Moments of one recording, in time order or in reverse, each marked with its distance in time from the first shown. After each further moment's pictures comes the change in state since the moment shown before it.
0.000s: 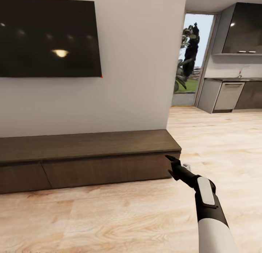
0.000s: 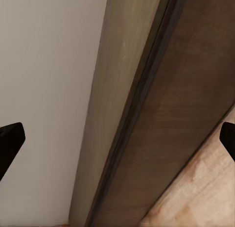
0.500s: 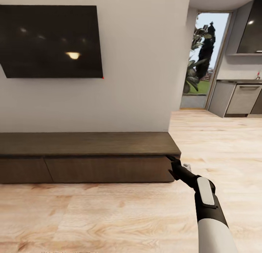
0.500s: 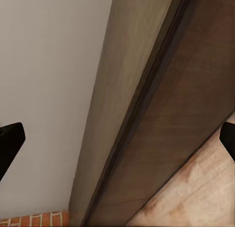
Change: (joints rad) left arm 0.000 0.000 0.000 0.000 0.001 -0.008 0.001; right arm 0.002 0.002 0.002 0.002 -0.002 -0.027 0.000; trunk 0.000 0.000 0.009
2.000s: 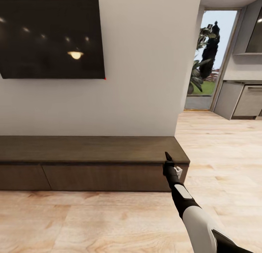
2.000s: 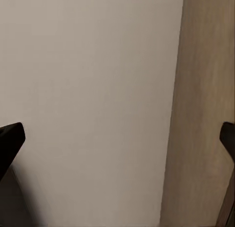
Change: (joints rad) left arm 0.000 0.016 -0.238 -0.011 -0.112 -0.082 -0.010; right arm -0.168 -0.008 0.004 0.688 -0.133 -0.638 0.627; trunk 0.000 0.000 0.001
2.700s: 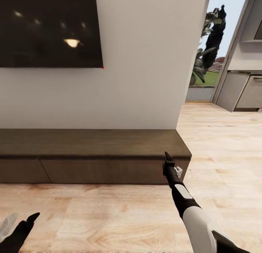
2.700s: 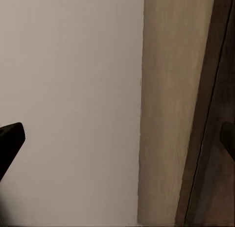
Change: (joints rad) left arm -0.253 0.082 0.026 -0.054 0.089 0.254 0.149; right arm 0.006 0.002 0.002 -0.020 0.002 0.008 -0.034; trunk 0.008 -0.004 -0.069
